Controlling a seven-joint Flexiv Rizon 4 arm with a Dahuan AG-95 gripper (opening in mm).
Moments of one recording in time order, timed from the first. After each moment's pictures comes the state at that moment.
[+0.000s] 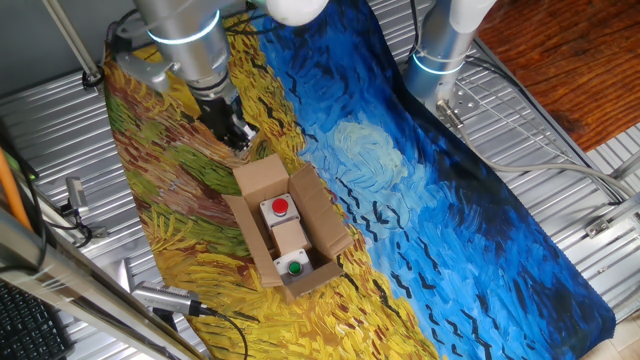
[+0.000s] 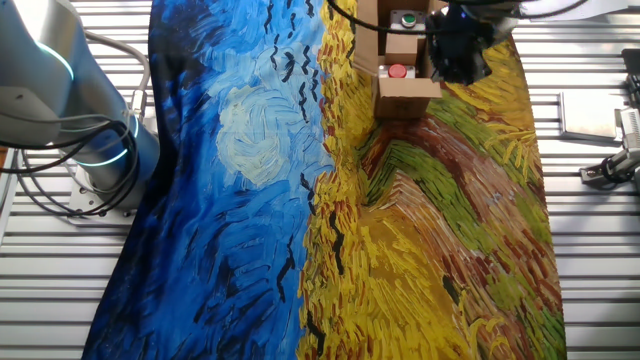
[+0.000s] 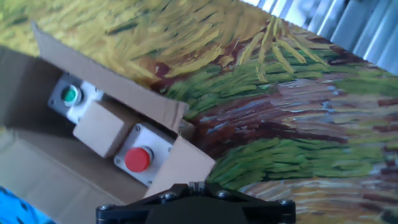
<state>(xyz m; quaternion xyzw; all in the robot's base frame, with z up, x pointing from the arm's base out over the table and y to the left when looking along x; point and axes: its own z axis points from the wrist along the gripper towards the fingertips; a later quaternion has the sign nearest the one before) 0.543 0.065 0.211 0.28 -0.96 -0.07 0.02</state>
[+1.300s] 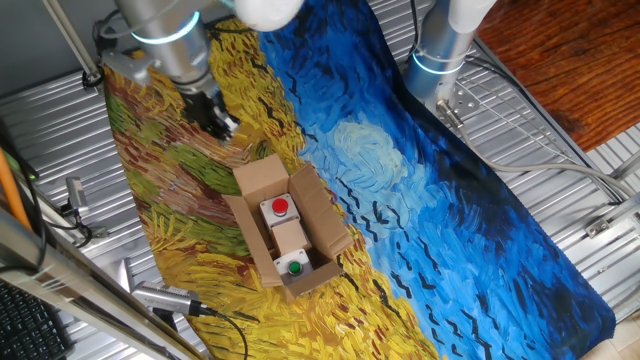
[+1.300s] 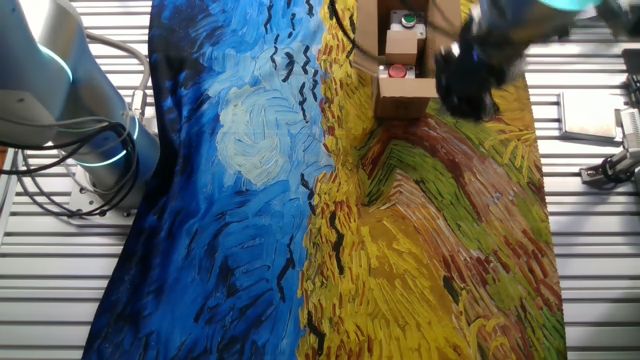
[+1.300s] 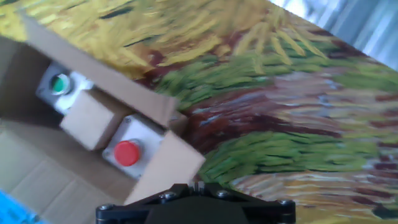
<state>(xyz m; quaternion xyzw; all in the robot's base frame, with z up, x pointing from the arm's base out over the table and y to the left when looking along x) 0.562 0.002 0.183 0.23 -0.97 -0.06 0.03</state>
